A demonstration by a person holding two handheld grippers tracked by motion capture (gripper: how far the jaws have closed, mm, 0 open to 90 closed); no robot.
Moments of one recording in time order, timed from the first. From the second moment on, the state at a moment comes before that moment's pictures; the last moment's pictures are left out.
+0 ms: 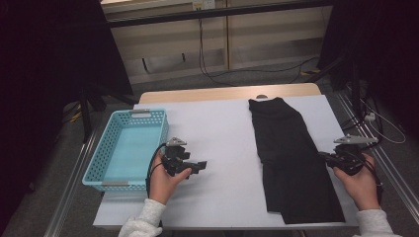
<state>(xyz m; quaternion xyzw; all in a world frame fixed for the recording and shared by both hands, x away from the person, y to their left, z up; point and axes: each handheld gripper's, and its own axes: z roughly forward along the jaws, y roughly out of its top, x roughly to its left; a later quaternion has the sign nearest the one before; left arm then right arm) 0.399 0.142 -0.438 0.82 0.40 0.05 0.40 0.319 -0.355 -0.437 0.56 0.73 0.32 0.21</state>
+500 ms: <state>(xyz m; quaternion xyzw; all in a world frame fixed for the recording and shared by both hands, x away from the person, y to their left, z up) 0.399 0.140 -0.438 0.82 0.40 0.05 0.40 0.325 -0.358 -0.445 0.57 0.73 0.29 0.24</state>
